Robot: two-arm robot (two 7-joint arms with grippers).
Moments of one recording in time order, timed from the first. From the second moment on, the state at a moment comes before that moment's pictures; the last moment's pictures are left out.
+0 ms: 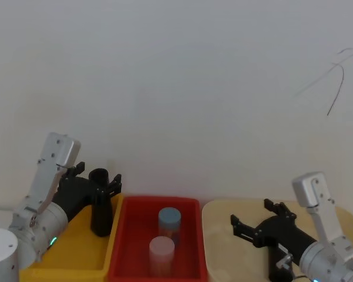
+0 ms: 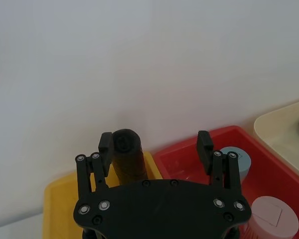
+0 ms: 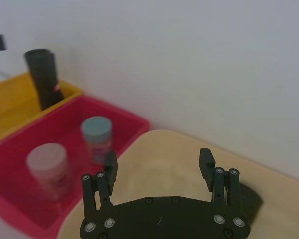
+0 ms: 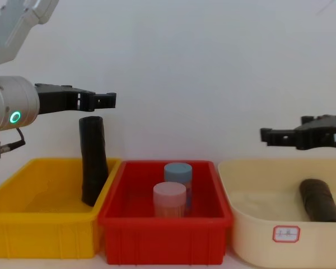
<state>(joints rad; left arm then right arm) -0.49 0.37 0.43 -1.46 -0.39 0.22 -0.05 0.33 0.36 -0.31 -1.51 0.26 0.26 0.27</state>
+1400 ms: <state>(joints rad) -0.49 0.37 0.43 -1.46 -0.39 0.23 -0.05 0.65 0.36 -0.60 -1.28 0.20 0.43 0.61</state>
